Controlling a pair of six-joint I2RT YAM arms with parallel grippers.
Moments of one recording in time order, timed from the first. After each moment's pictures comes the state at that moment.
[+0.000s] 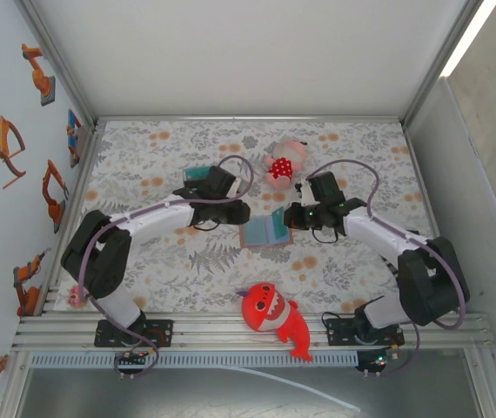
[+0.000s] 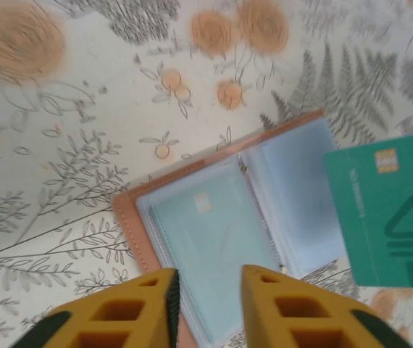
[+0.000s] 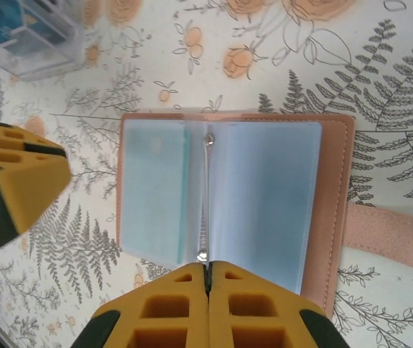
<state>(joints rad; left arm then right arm) -0.74 1.65 1.09 -0.37 0.15 -0.48 0.44 1.42 0.83 -0.36 -0.43 0.46</state>
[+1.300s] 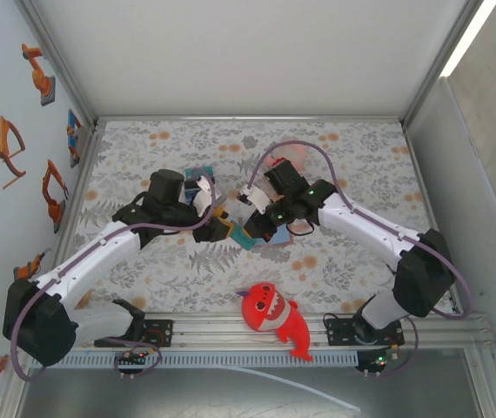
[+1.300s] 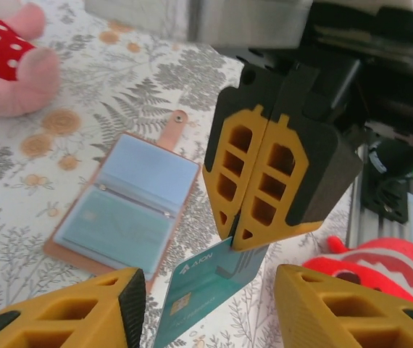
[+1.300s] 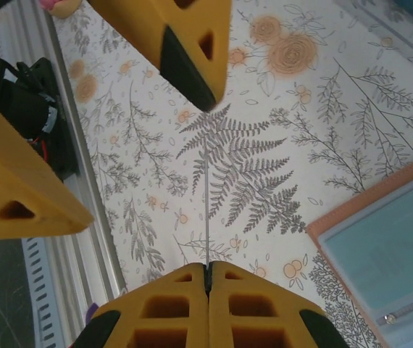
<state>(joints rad) -0.58 1.20 0.87 -0.43 0.70 0.22 0.75 1.52 1.21 -0.69 -0.60 -0.12</state>
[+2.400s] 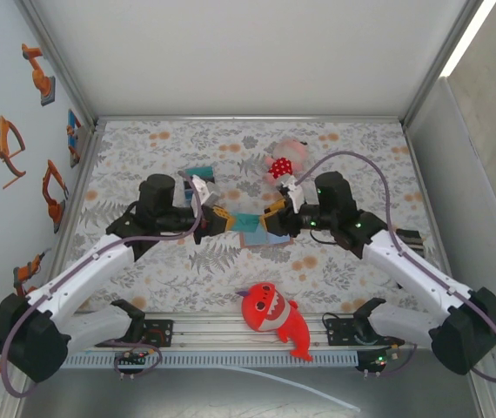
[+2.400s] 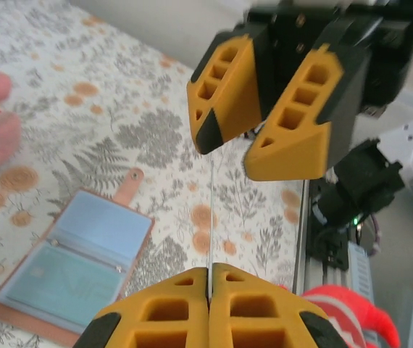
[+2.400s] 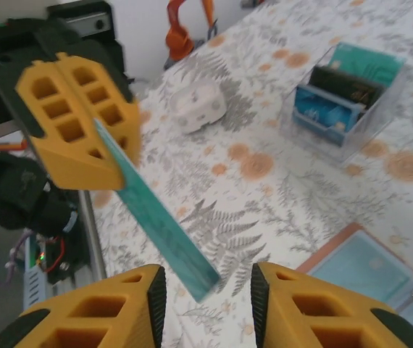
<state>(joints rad) -0.59 1.07 0.77 -0.17 0.79 -0.03 0.60 1.09 0.81 -0.20 -0.65 0.14</state>
